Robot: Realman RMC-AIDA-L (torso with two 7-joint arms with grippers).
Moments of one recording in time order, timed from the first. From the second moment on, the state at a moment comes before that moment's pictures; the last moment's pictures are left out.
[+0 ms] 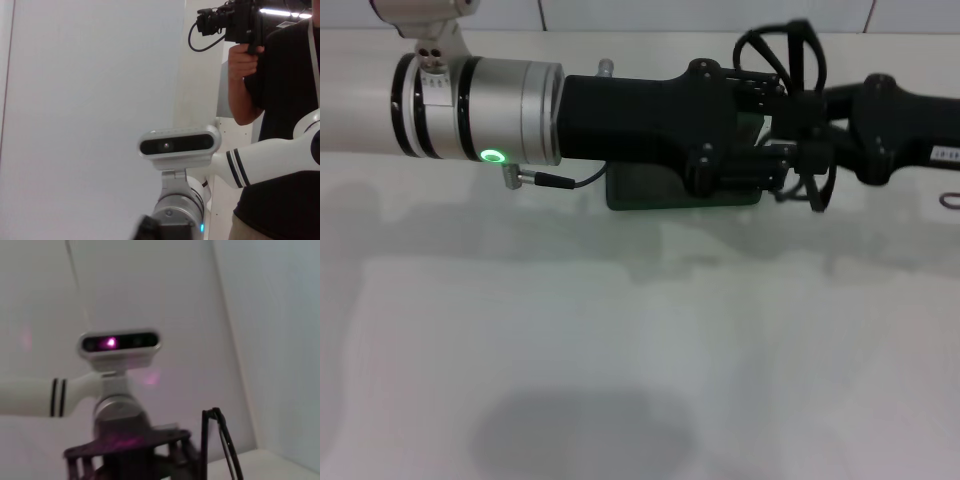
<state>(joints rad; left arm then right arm) -0.72 -2.05 1.15 0.63 1.46 1.67 -1.35 0.70 1.95 -1.00 -0.50 -1.52 -1.62 1.32</state>
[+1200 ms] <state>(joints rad) -0.58 -2.08 0.66 0.51 1.45 1.55 -1.21 0.59 2.03 -1.74 -1.04 -1.84 -0.68 1.51</state>
